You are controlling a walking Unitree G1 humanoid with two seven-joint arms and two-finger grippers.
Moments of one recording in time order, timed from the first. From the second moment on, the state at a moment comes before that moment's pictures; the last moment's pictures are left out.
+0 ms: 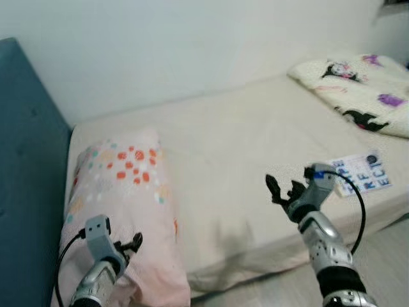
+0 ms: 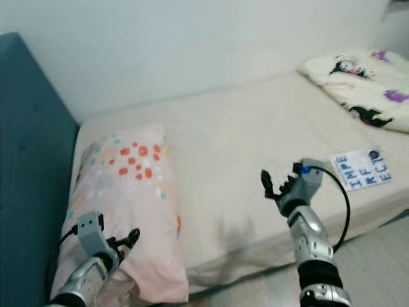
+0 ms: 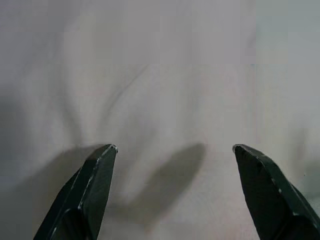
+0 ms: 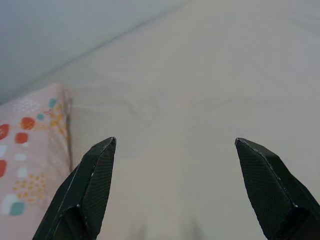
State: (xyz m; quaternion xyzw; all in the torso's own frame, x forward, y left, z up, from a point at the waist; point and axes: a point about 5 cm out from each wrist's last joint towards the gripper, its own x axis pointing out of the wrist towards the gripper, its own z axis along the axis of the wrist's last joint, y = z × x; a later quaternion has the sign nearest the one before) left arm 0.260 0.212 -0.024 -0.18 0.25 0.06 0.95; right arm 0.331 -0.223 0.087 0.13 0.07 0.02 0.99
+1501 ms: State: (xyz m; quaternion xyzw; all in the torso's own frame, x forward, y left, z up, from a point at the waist) left arm 0.175 0.220 -0.080 -0.10 0.42 0.06 0.90; right arm 0.298 -0.214 0.020 0.08 0.20 0.01 0.98
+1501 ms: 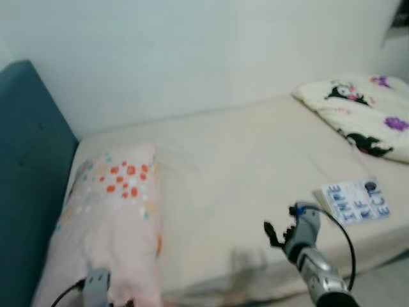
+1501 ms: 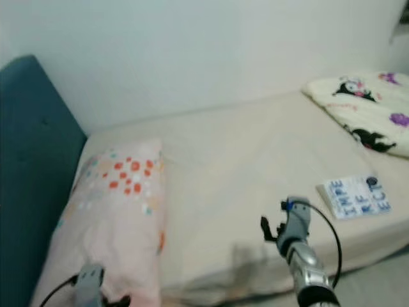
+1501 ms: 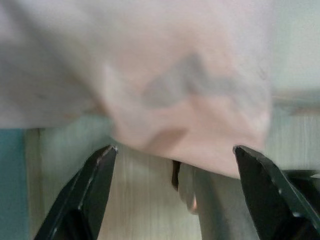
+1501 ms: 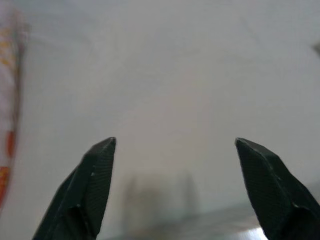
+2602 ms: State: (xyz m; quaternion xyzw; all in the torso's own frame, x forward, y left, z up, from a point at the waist) left arm 0.174 0.214 -0.082 -0.09 0.44 0.05 0.89; right arm 0.298 -0.227 0.020 0.07 0.22 -0.02 0.97
